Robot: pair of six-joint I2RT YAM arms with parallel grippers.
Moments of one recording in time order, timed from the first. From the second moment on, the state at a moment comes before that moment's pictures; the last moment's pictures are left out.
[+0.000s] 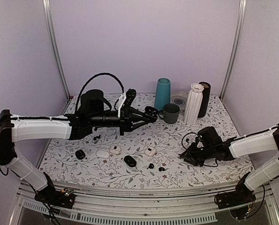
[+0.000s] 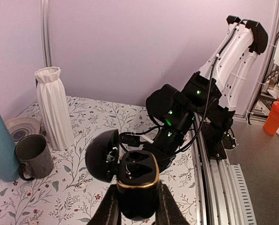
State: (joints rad) left arm -0.84 1.50 0.95 0.43 0.58 -0.01; right arm 0.67 1.38 0.46 0.07 -0.19 1.17
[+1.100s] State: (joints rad) left arm -0.84 1.46 0.95 0.43 0.57 0.00; right arm 0.67 1.60 0.70 -0.09 0.00 1.24
